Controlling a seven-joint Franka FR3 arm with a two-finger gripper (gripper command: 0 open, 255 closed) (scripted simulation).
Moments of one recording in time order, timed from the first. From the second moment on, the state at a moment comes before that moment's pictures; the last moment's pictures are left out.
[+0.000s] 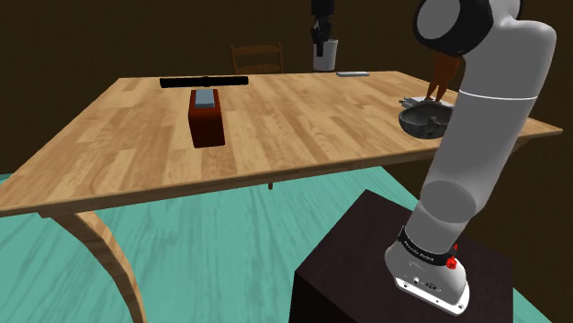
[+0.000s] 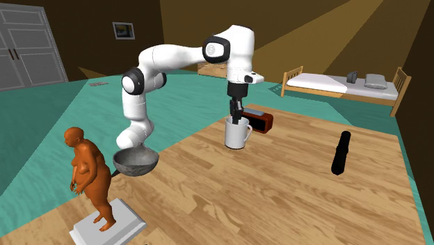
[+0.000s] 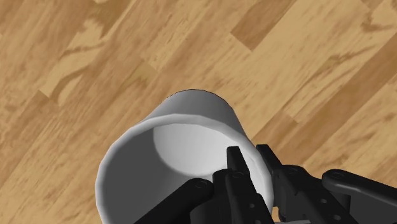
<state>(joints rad) -0.11 0.13 -0.23 -1.29 -0.06 1.41 -0.55</state>
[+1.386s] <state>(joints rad) -0.15 -0.42 -0.25 -1.76 -0.20 1.35 -0.62</state>
